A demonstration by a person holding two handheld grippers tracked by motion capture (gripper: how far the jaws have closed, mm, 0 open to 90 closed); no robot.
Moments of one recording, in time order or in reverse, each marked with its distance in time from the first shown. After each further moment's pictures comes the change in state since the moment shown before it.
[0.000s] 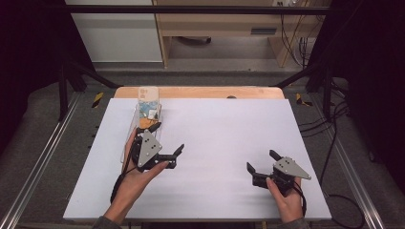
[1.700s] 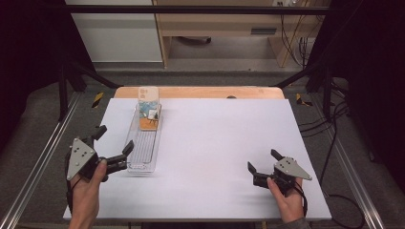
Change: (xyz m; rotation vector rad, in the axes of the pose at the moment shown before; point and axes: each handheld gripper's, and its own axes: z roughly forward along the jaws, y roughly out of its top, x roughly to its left) left arm 0.073 -0.038 -0.097 -0.177 0.219 -0.250; right arm -0.002 0.001 -0.002 -0.013 -0.014 -0.018
